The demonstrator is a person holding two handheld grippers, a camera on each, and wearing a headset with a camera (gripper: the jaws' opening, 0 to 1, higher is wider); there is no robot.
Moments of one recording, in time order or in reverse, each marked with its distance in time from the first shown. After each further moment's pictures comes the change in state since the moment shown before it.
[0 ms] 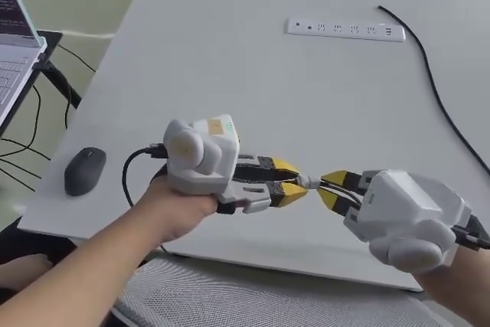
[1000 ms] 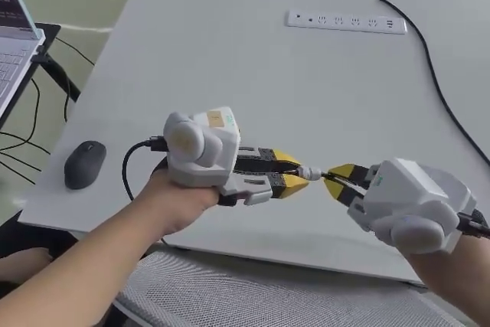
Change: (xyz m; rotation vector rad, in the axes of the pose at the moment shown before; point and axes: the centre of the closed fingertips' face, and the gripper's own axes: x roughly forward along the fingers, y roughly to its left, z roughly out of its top) left arm -0.002 0.003 0.003 -0.001 -0.019 0.013; right arm 0.001 -0.012 -0.021 0.158 0.041 -0.046
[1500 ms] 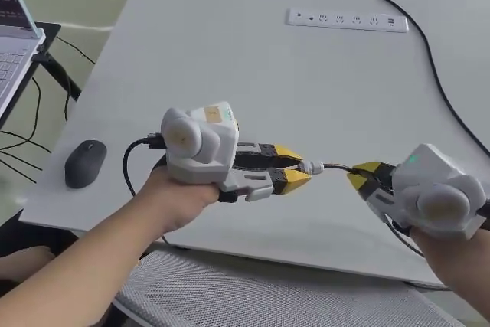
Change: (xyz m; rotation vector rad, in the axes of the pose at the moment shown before) left arm 0.000 -0.004 0.009 -0.003 -0.019 0.005; right arm -0.001 -0.030 -0.040 0.280 0.042 -0.061
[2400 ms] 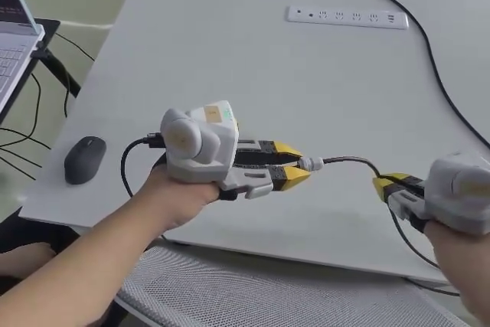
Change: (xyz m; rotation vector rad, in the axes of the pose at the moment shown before) left arm 0.003 0.002 -0.002 0.032 -0.007 0.011; right arm -0.004 -0.022 -0.047 0.399 0.030 -0.104
